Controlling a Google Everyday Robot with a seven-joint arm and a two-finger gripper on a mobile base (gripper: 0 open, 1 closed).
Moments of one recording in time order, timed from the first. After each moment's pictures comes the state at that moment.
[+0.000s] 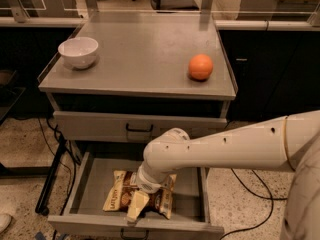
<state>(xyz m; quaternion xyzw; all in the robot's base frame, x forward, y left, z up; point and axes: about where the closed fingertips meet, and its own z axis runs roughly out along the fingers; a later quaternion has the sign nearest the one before) 0.457 0.064 0.530 -0.59 0.79 0.14 0.11</state>
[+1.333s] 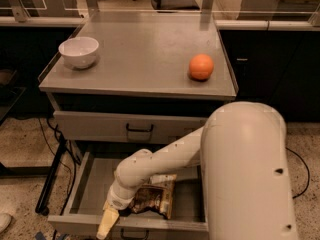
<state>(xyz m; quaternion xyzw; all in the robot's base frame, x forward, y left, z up) 0.432 0.176 0.429 -0.61 0.75 0.23 0.09</state>
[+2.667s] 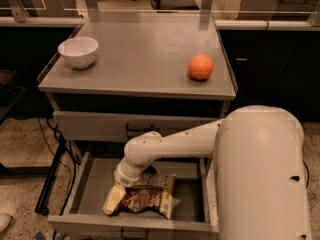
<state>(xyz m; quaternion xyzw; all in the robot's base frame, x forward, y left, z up) 0.503 0.160 0.456 -0.61 0.75 0.22 0.12</state>
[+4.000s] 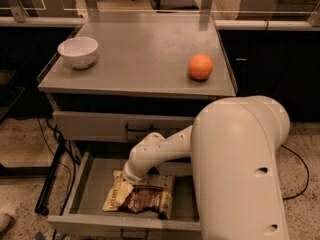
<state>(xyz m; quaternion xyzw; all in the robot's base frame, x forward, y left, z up) 0.546 0.129 0.427 -0.59 0.78 0.14 0.16</state>
